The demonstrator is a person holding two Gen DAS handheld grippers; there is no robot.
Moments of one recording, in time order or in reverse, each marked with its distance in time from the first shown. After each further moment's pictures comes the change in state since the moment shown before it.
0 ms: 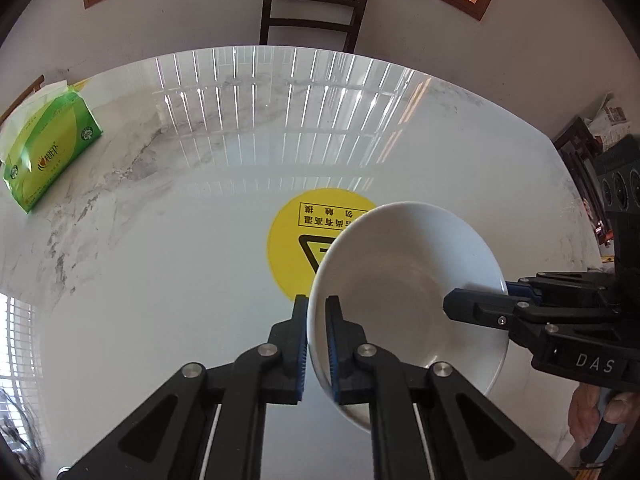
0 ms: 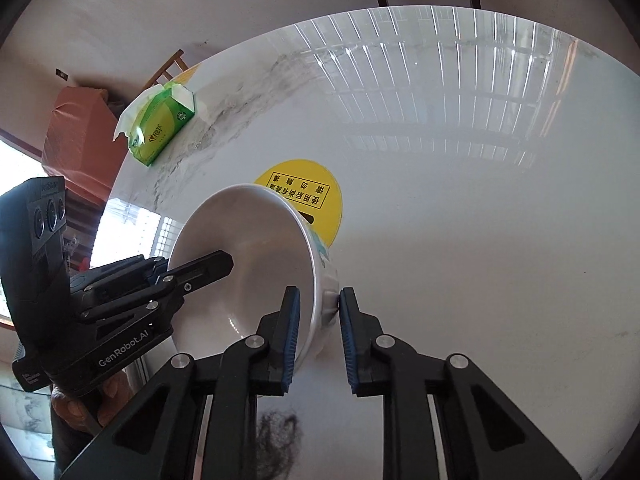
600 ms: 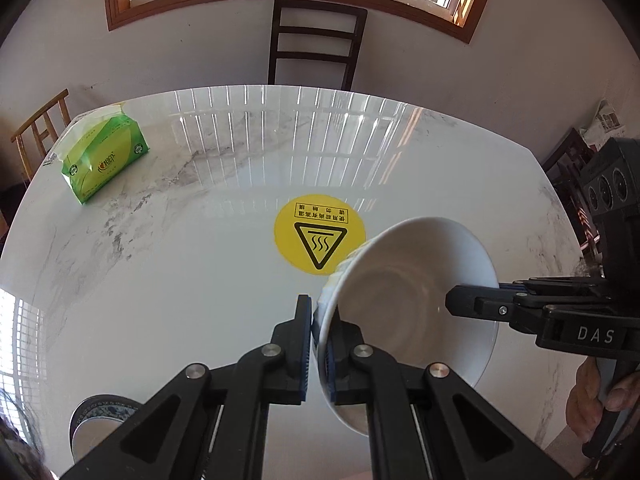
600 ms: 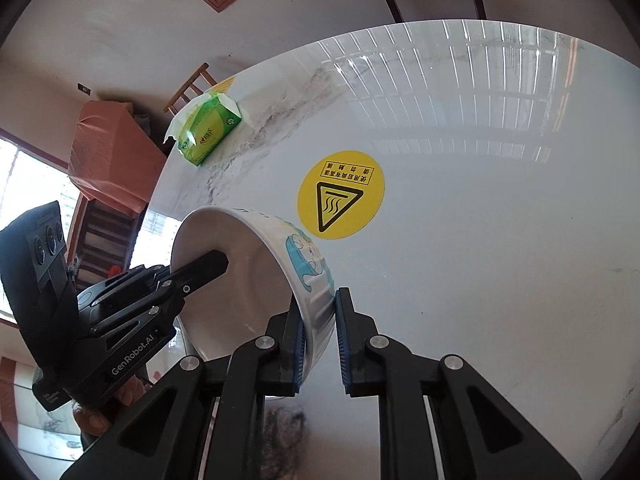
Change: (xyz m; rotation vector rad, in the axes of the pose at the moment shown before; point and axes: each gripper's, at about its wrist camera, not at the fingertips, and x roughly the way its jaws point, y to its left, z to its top) left arm -0.098 -0.011 -0.045 -0.033 -0.086 -0.012; right arm -0.066 0.033 -0.044 0.022 -0.049 0.112
